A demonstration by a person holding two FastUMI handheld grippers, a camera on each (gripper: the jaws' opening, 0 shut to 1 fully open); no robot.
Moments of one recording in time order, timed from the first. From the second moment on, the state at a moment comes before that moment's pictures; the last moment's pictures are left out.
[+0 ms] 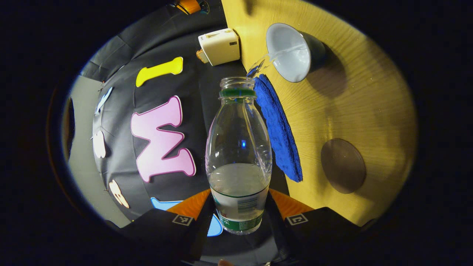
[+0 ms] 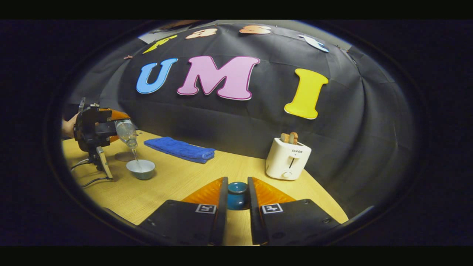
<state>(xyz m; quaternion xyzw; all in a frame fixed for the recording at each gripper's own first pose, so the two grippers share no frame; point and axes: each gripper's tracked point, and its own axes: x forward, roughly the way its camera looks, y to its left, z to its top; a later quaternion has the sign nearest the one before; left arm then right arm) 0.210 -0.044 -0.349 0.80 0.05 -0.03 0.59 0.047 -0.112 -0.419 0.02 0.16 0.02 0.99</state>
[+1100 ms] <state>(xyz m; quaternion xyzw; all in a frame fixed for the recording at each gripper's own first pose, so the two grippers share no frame) 0.237 -0.076 -0.280 0.86 -0.10 -0.02 0.51 0.051 -0.116 -0.410 0.02 0.15 0.02 0.99</state>
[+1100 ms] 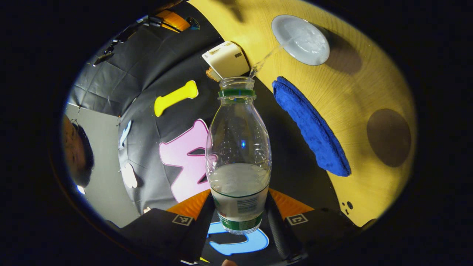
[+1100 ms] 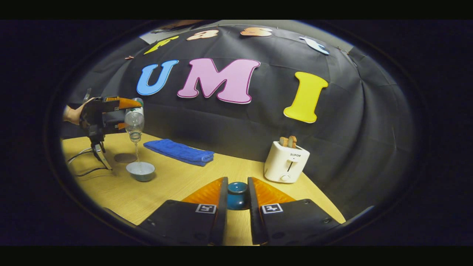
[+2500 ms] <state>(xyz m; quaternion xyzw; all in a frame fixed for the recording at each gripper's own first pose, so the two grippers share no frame) 0.245 -0.043 -0.252 0.56 0.00 -0.04 0.83 0.054 -0.109 -0.409 0.02 0.15 0.02 0.99</state>
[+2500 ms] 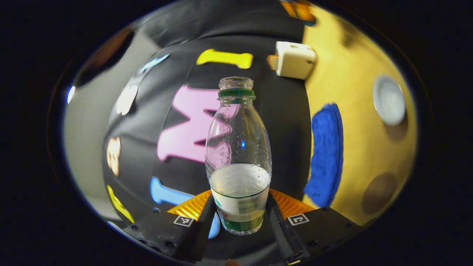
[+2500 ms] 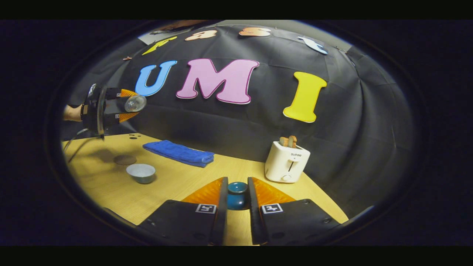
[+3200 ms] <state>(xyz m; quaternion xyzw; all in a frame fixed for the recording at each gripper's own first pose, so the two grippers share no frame) 0.219 -0.032 -0.349 -0.05 0.14 -0.04 0.99 0.057 -0.092 -0.408 0.03 0.15 0.03 0.99</state>
